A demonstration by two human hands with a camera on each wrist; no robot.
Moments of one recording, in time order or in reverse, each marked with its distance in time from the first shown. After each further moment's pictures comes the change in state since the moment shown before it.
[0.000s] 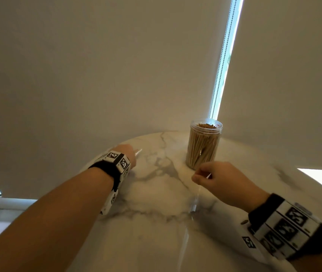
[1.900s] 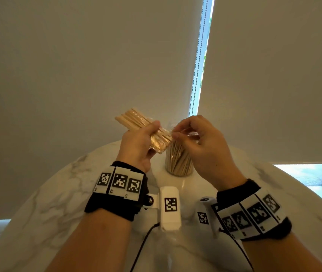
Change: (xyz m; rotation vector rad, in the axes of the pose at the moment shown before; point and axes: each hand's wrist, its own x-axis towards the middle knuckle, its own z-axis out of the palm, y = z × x) left_hand -0.058 0.119 -0.031 -1.913 -0.055 0.090; right_hand 0.038 -0.004 -0.025 0.480 0.612 -0.267
